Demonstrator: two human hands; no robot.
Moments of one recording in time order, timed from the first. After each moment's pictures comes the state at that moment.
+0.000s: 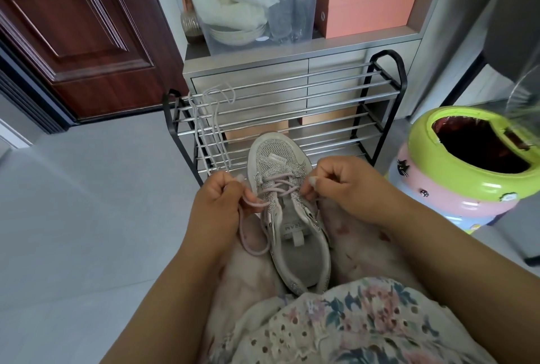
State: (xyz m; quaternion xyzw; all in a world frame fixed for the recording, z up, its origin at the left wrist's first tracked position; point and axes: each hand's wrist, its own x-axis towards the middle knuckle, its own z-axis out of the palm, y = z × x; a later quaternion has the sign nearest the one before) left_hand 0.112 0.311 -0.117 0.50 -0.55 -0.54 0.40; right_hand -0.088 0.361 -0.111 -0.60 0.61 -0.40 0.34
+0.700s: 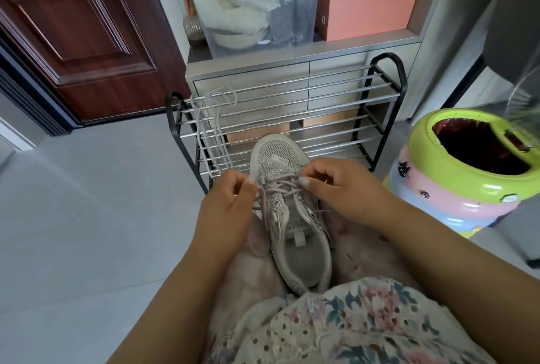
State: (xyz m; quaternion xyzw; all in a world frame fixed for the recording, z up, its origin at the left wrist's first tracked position) left_hand 0.111 0.316 -0.107 0.53 -0.70 -0.35 0.32; right_hand -0.080 0.361 -0.107 -0.62 0.67 -0.32 0.25
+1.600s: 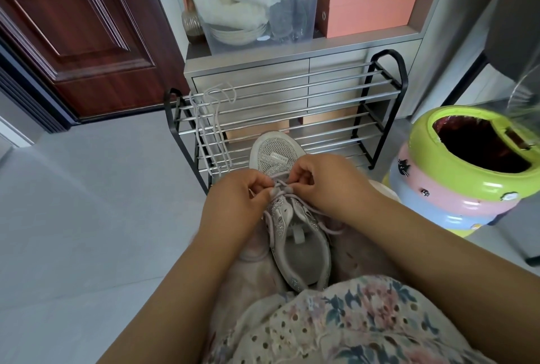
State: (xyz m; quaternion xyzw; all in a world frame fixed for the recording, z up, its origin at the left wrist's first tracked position) left_hand 0.101 0.307 -0.108 0.51 -0.77 -0.29 0.24; right_hand -0.059 0.346 -0.096 -0.65 0.71 -0.21 0.16
